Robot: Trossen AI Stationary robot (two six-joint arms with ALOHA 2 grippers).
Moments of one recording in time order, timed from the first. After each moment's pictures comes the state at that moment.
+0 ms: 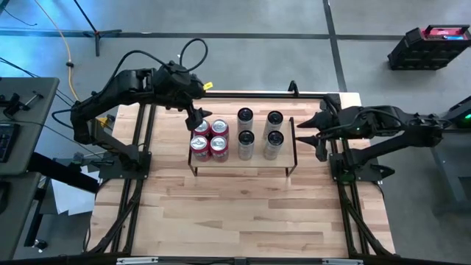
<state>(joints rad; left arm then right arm) 0.22 1.45 1.91 -1.23 -0.15 -0.07 0.13 0.91 1.26 -0.90 0.28 0.13</state>
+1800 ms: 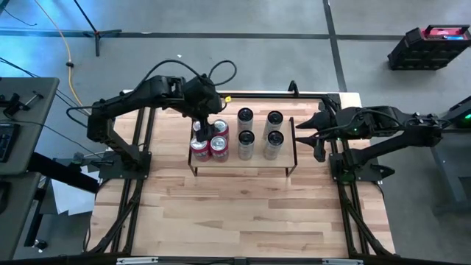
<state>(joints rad) 0.21 1.59 1.88 -1.27 0.01 0.06 0.13 0.92 1.26 -0.90 0.28 0.16</state>
